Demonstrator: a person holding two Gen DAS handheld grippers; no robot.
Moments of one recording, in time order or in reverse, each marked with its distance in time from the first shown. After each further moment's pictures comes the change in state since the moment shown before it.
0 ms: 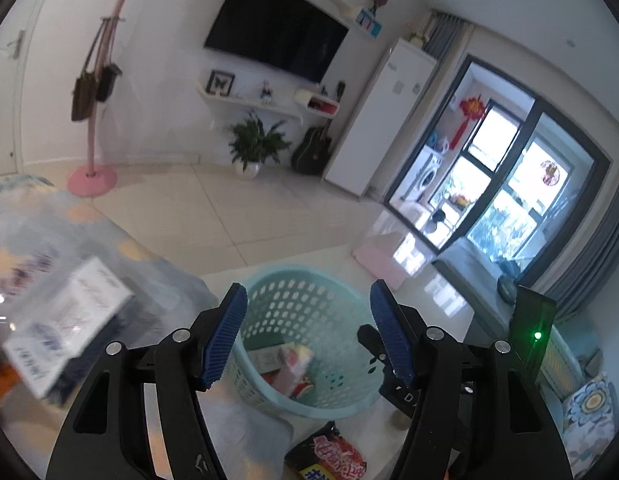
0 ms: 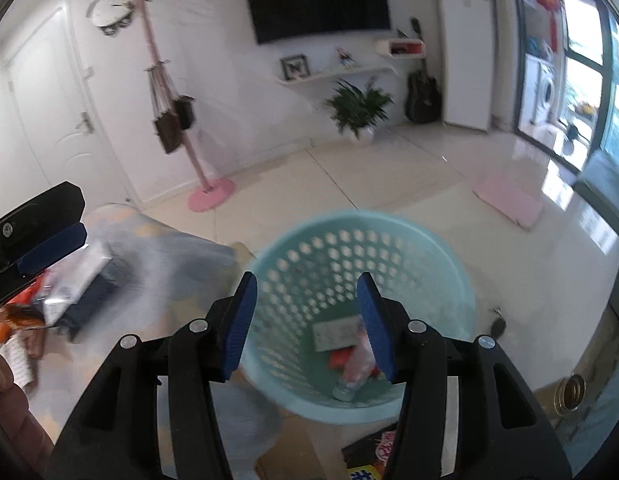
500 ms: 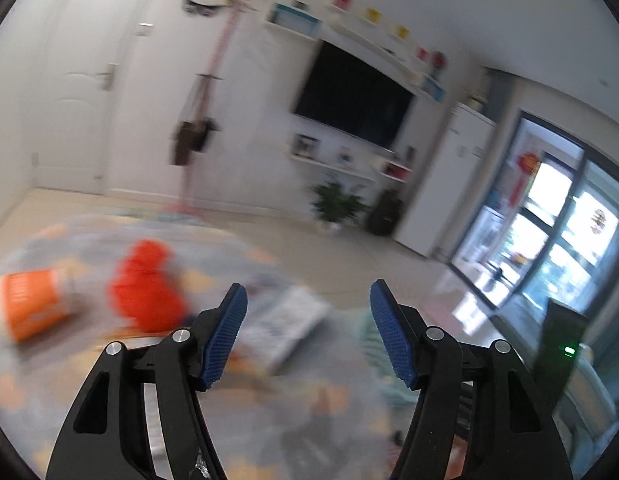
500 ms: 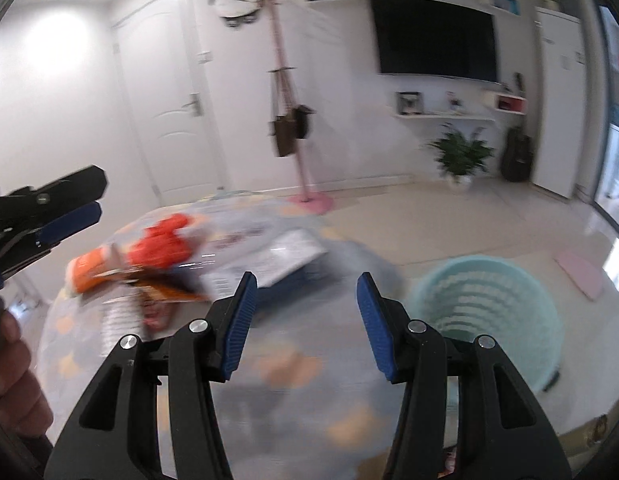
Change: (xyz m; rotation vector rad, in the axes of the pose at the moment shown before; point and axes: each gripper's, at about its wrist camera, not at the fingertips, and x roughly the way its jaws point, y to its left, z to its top) left arm -0.190 0.087 -0.015 -0.082 -0.220 0.288; right arm -0.068 0.162 -0.028 -0.240 -0.075 0.293
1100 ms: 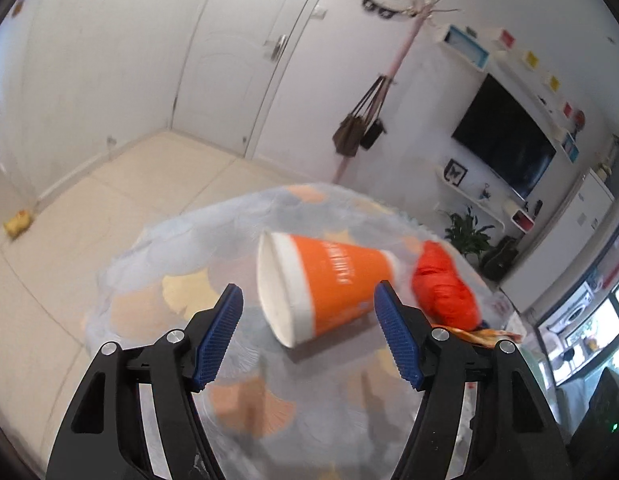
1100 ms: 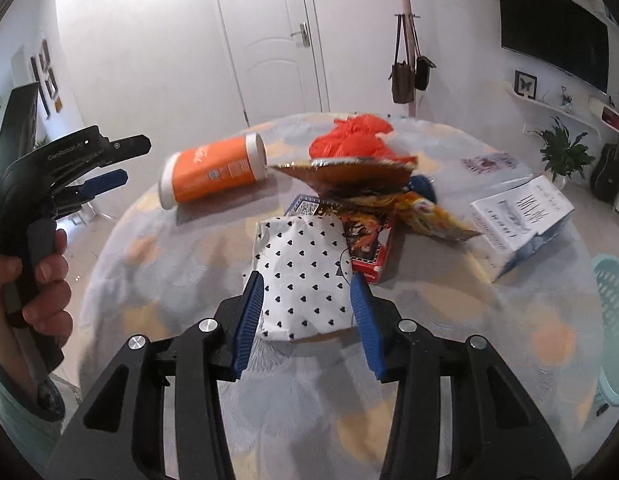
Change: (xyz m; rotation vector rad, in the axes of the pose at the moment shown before) left arm -0.074 0.242 -0.015 -0.311 0.017 0.369; right arm 0.083 0.176 -0.058 -0.197 0.215 0.234
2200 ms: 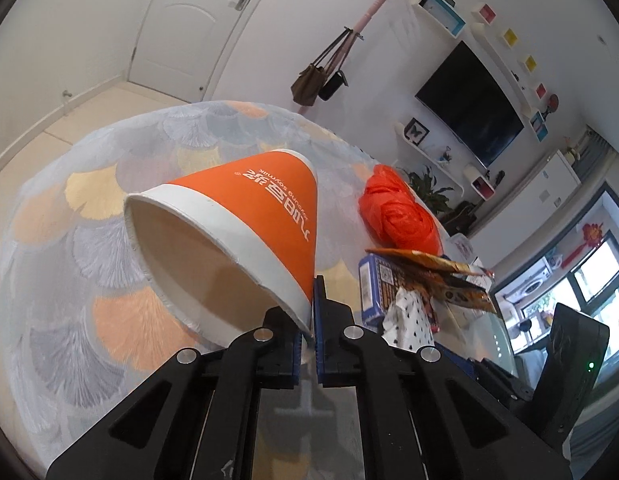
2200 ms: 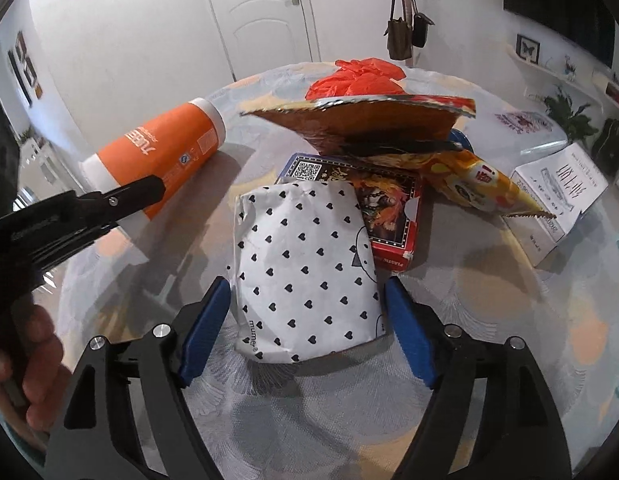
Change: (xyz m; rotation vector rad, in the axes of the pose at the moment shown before) left arm 0.026 -0.031 -0.056 -0.007 0.152 -0.164; right arm 0.054 0.007 0.011 0.027 0.158 -0.032
